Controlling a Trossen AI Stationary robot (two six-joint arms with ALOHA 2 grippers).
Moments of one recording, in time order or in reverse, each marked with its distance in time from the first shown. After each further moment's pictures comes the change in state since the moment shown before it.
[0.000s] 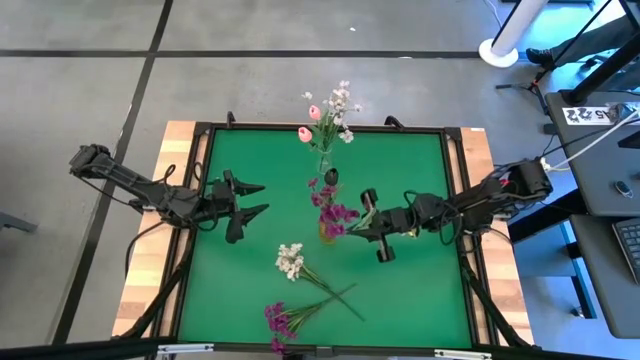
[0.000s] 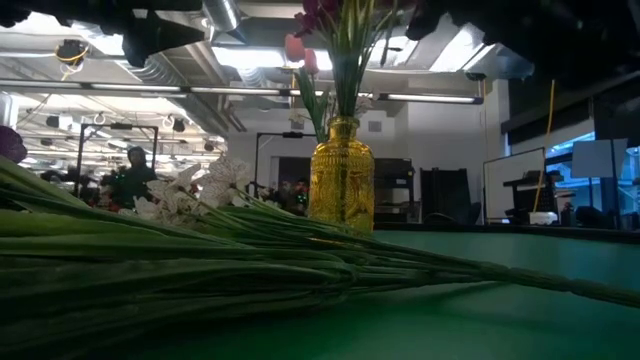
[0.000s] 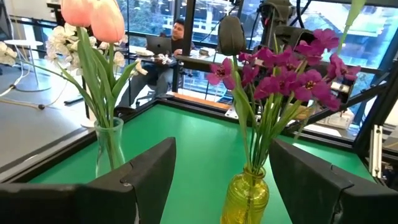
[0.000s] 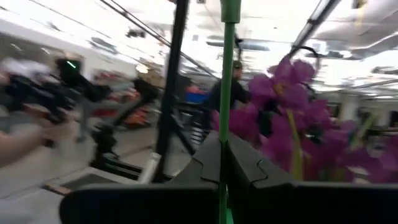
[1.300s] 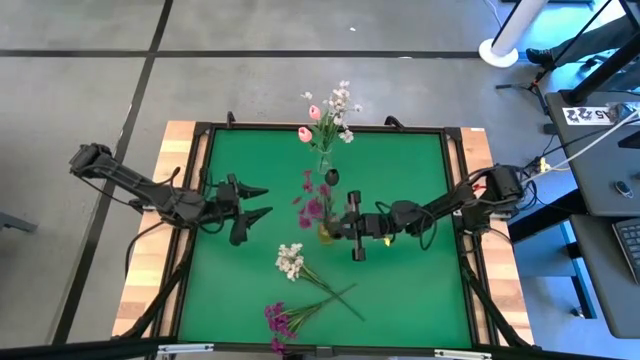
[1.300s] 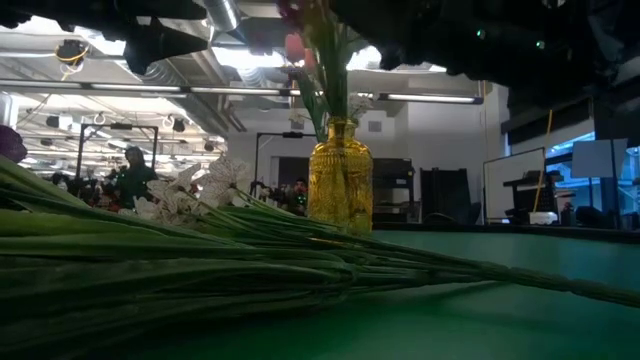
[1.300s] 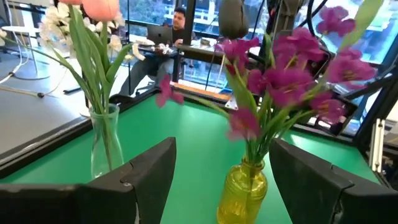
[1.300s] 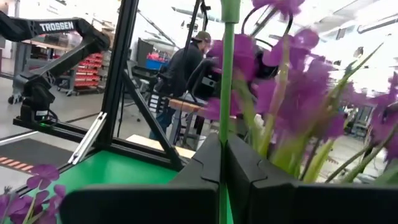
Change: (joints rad) left arm 0.000 0.059 0.000 0.007 0.000 -0.053; right arm -0.001 0.229 0.120 0.010 0.173 -0.153
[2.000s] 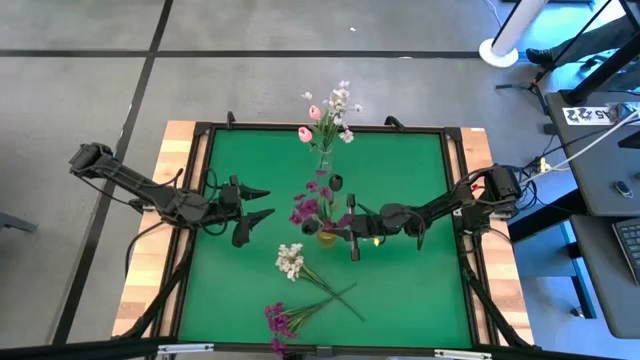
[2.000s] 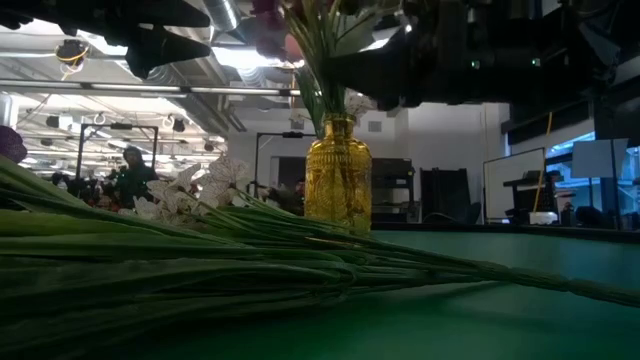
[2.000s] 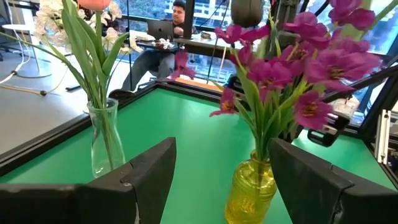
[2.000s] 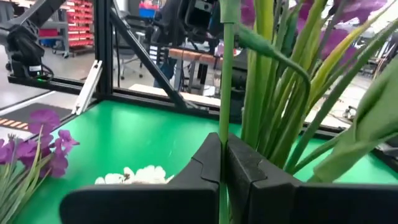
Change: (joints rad) left arm 0.000 0.039 0.000 0.008 0.000 0.001; right arm 0.000 0.017 0.001 -0.216 0.053 0.102
